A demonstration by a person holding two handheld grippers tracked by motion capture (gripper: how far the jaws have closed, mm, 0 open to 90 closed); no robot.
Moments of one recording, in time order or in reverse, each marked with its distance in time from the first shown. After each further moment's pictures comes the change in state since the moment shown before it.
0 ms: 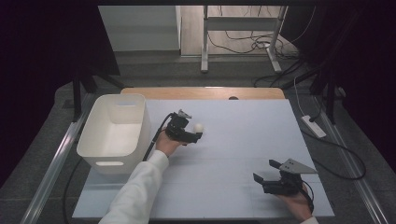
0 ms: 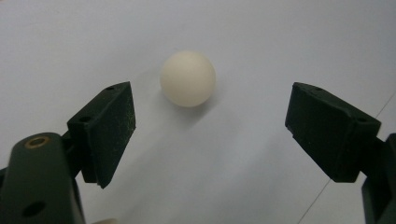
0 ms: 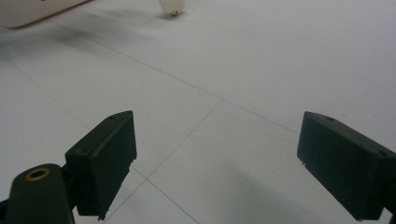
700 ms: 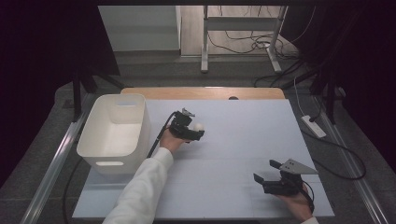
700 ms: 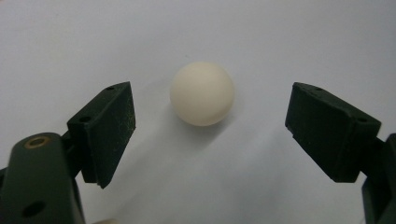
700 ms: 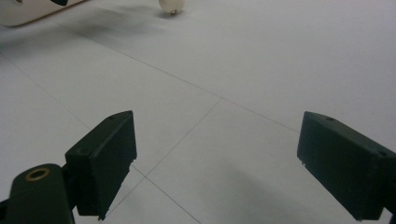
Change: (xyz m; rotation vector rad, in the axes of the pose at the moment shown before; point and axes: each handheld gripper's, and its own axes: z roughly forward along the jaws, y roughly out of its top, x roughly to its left) left arm 0.006 0.006 0.023 0.004 0.016 -0.005; right arm 0.000 -0.001 -0.001 0.003 -0.002 -0.006
